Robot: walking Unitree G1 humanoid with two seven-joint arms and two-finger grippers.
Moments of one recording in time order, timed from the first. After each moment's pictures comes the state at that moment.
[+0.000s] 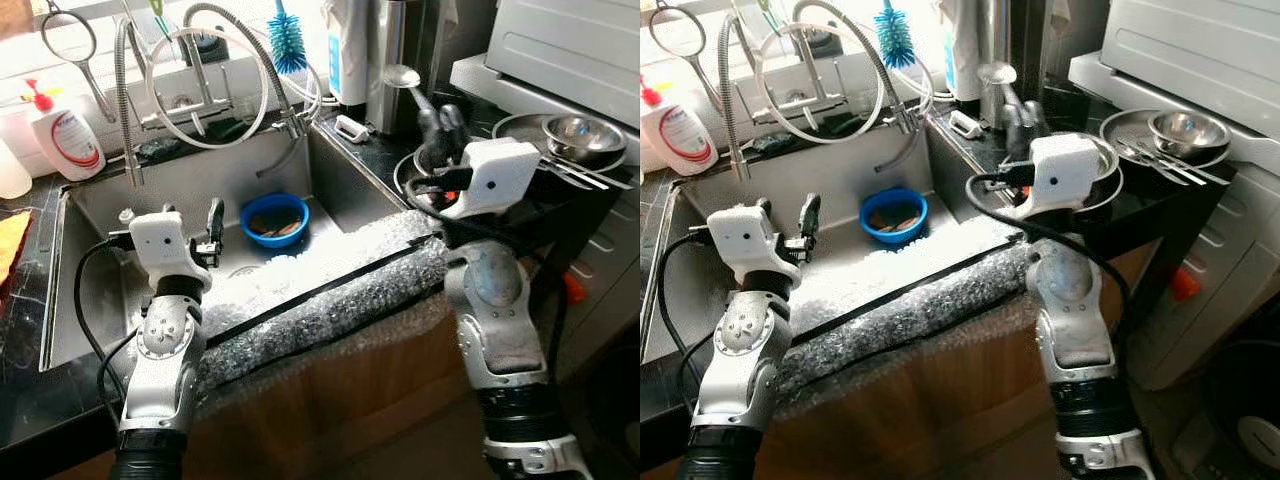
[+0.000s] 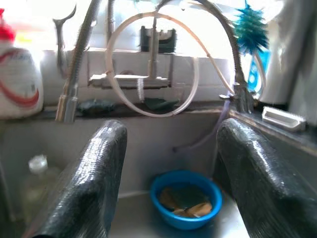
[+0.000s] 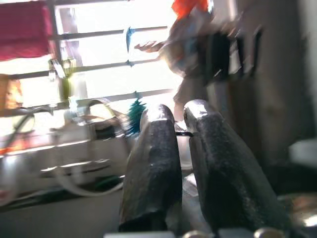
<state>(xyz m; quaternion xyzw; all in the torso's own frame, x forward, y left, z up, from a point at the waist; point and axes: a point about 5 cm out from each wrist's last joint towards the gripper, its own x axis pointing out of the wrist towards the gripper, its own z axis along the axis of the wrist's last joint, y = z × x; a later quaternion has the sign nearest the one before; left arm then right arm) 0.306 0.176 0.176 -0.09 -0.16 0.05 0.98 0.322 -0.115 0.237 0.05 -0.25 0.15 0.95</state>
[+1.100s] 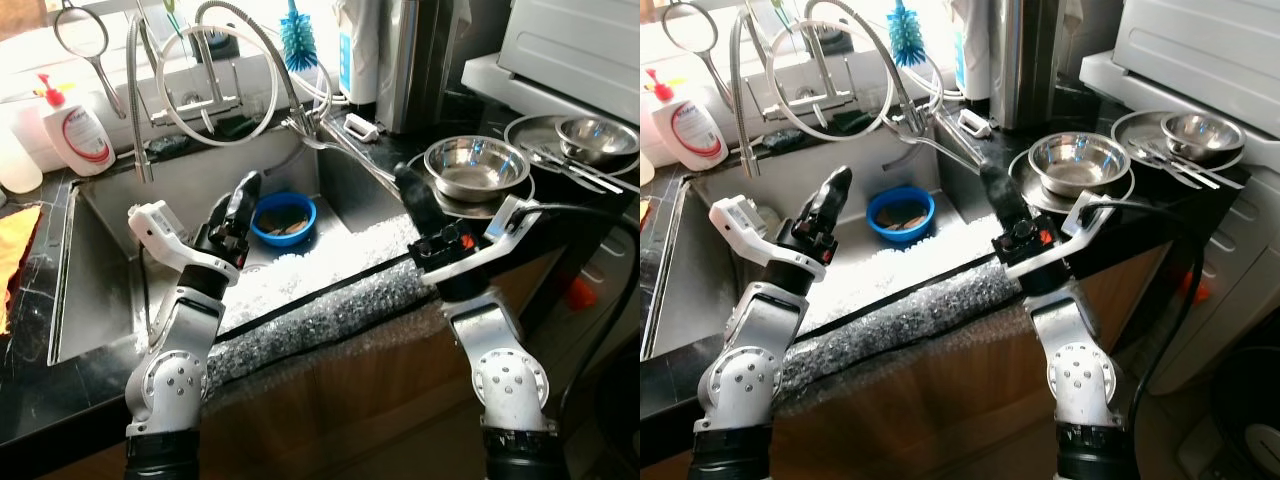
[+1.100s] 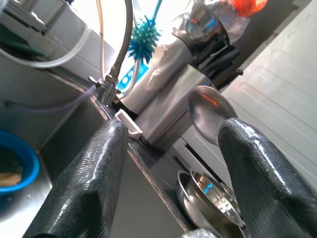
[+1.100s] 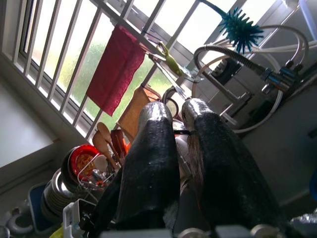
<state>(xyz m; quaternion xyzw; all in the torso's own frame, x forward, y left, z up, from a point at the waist) 0.294 0.138 0.198 -0.41 -0.13 -0.19 0.88 0.290 -0.116 0.187 0.43 -0.11 0.37 0.82</state>
